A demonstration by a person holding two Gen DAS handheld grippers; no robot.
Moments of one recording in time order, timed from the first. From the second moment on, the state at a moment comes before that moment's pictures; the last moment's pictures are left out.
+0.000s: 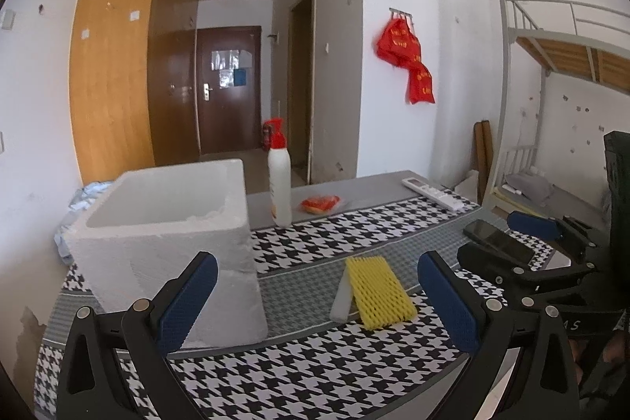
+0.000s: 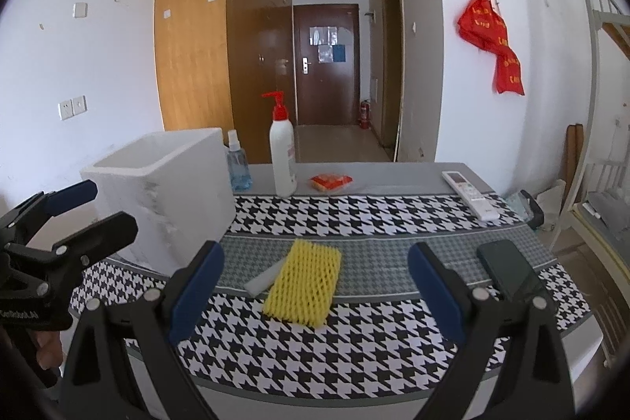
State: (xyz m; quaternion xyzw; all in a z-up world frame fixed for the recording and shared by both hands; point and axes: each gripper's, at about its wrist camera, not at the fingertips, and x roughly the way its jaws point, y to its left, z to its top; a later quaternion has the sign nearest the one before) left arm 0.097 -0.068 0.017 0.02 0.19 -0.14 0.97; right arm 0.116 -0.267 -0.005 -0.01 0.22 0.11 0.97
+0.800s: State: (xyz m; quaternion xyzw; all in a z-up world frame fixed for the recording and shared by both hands) left arm 0.126 -0.076 -0.034 0.03 0.26 -0.11 0.96; right arm 0.165 -0.264 -0.063 -0.02 0.32 0.11 0.94
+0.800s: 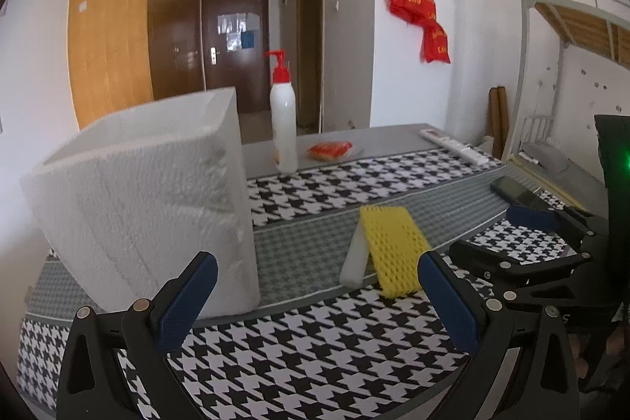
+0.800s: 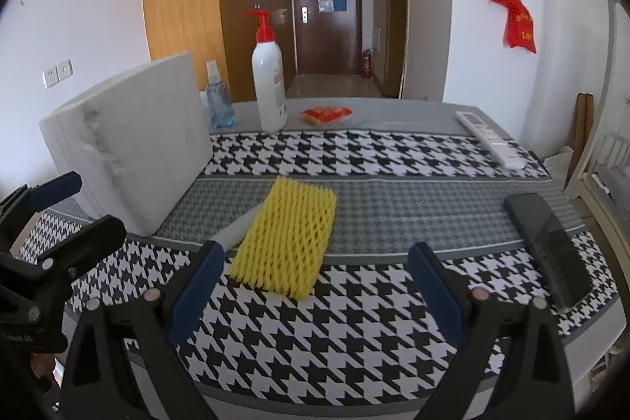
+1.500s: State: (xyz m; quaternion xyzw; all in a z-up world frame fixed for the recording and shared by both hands) left arm 0.142 -0.070 -0.052 0.03 0.30 -0.08 0.95; right arm 0.193 -0.251 -0.090 -0.03 0.37 0.12 0.92
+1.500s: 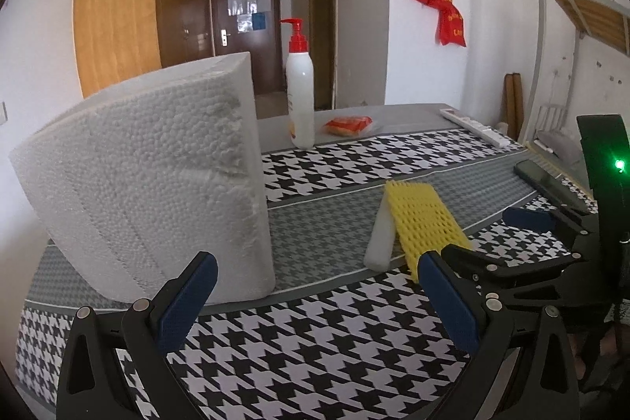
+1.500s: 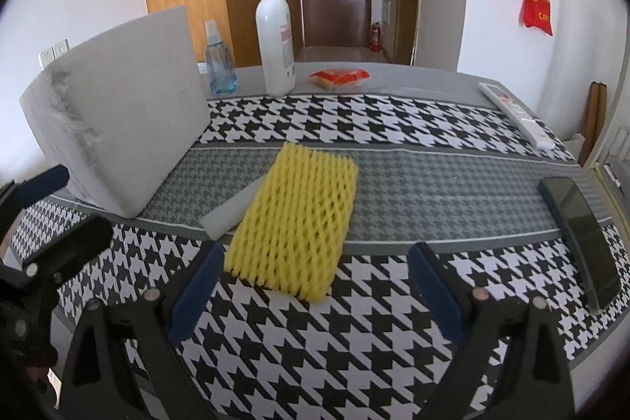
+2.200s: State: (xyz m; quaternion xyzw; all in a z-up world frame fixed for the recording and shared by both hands) left arm 0.151 -0.059 -0.058 0.02 0.31 -0.07 0.95; right arm 0.214 -0.238 -0.106 -0.05 0.41 0.13 0.90
